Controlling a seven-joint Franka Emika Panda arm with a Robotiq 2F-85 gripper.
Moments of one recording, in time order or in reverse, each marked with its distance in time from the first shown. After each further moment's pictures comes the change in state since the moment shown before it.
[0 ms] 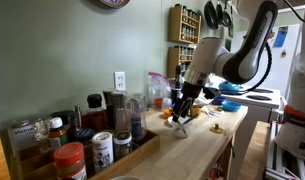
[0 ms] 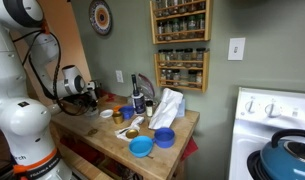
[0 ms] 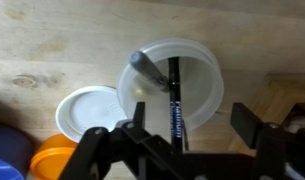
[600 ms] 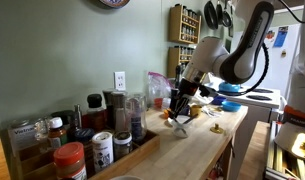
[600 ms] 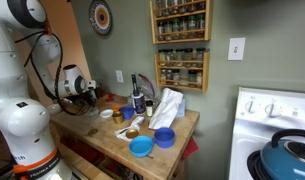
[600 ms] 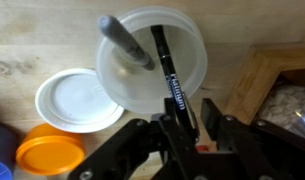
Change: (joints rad) arm -0.036 0.020 0.032 0.007 0.080 0.100 -0.032
